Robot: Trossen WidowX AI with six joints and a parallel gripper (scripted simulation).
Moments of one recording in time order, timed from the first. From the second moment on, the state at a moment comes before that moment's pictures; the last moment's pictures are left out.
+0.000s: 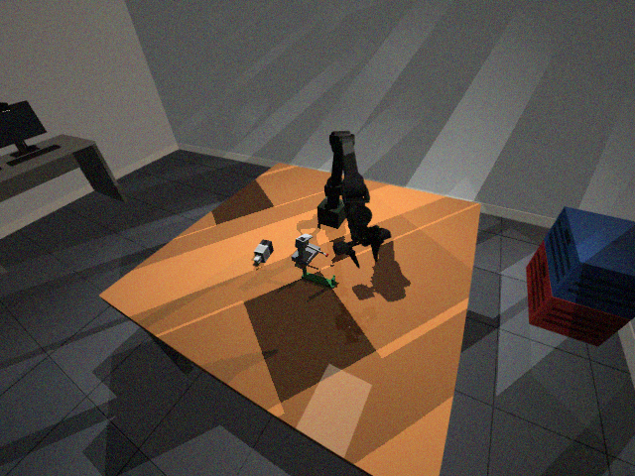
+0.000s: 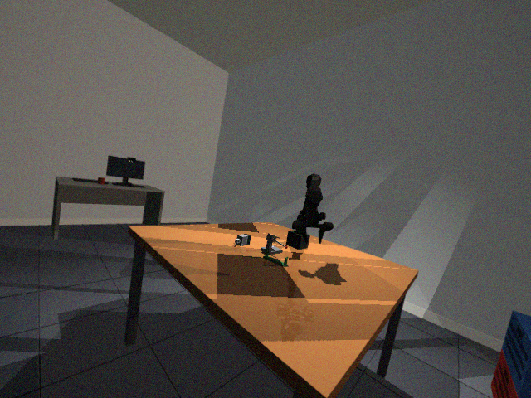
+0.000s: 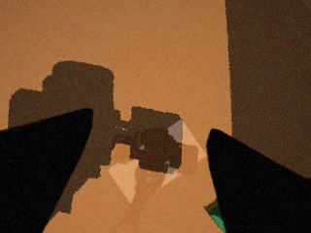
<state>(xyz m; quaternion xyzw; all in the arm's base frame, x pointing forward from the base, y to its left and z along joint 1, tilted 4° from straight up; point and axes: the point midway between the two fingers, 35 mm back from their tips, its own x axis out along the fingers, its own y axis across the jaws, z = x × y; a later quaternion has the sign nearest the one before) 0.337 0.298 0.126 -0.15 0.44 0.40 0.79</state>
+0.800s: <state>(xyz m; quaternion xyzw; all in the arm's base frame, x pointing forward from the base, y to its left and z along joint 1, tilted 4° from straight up) 0.291 0.104 0.126 -0.48 0.47 0.51 0.53</state>
